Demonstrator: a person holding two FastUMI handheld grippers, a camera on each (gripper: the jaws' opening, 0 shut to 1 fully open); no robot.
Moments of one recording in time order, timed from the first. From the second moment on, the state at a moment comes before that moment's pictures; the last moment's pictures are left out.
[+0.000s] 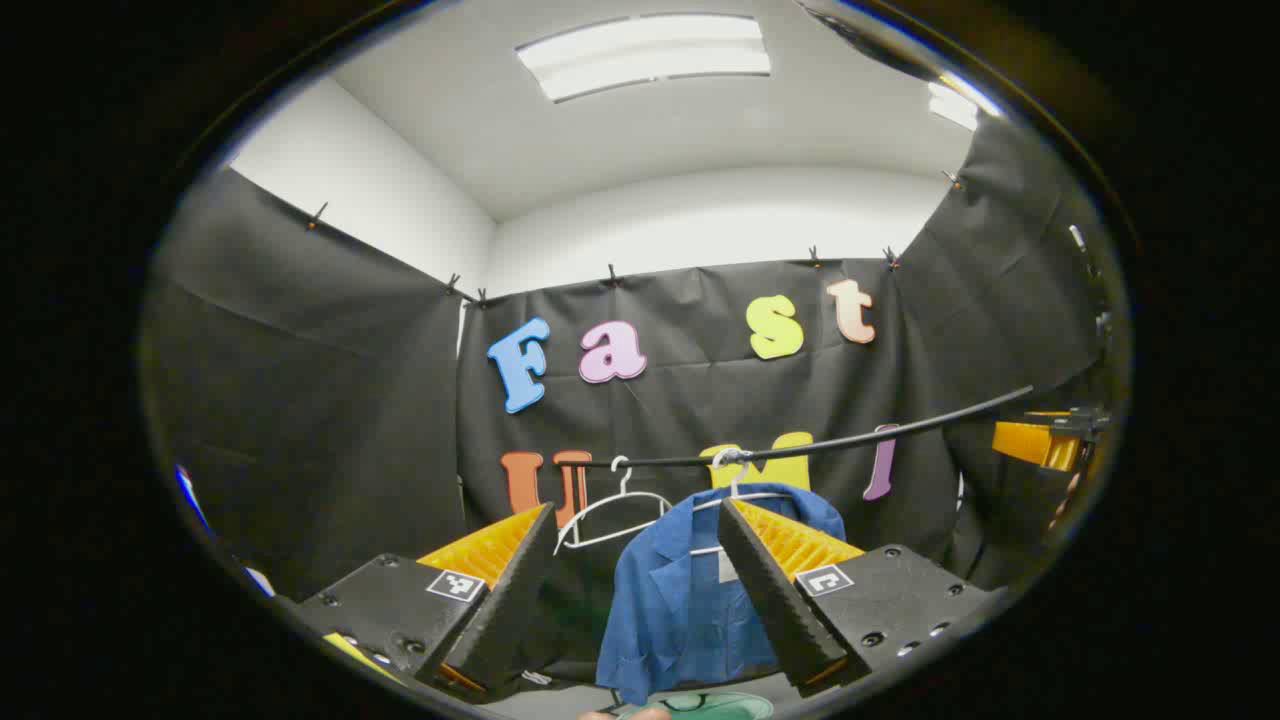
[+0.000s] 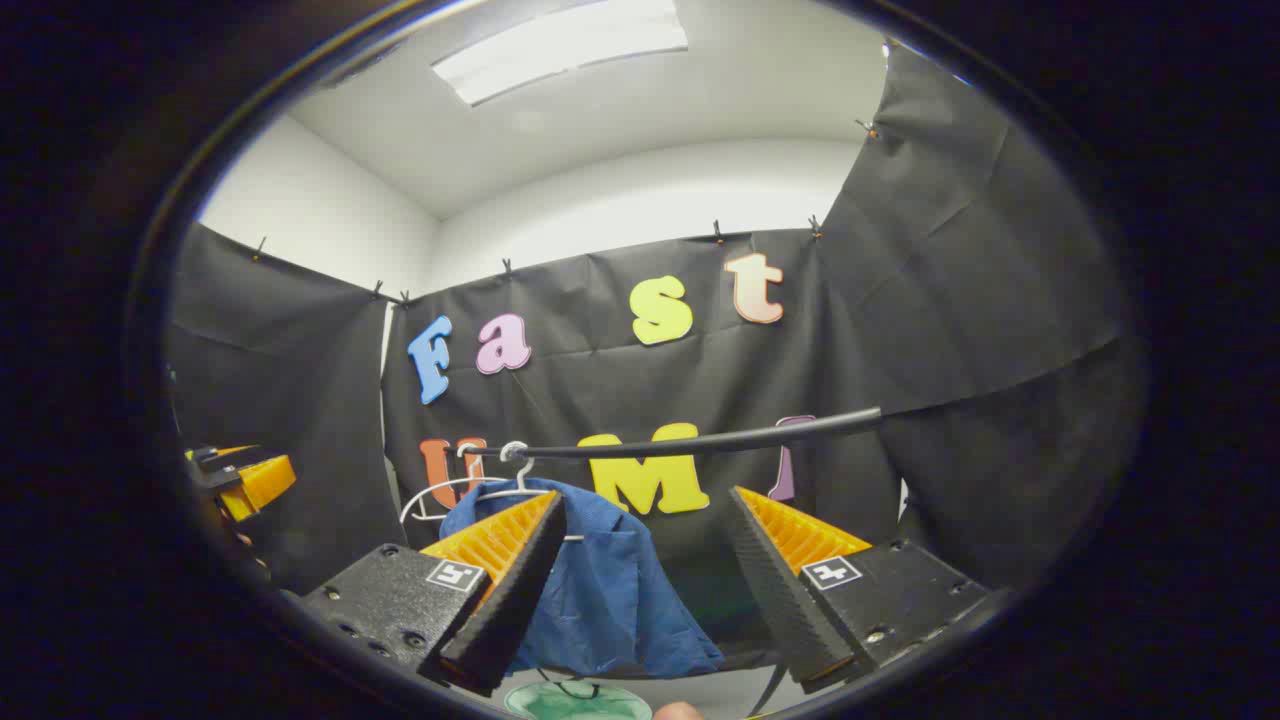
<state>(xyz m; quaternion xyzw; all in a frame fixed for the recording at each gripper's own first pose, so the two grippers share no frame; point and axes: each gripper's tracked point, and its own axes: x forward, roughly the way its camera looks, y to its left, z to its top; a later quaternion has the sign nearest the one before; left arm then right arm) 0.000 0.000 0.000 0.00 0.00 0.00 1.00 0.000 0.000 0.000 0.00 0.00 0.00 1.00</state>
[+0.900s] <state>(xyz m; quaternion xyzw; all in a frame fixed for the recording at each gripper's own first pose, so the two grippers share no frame) 0.014 0.037 -0.050 -0.04 0.04 0.01 1.00 0.033 0.035 -0.041 -0.03 0.05 -0.03 1.00</state>
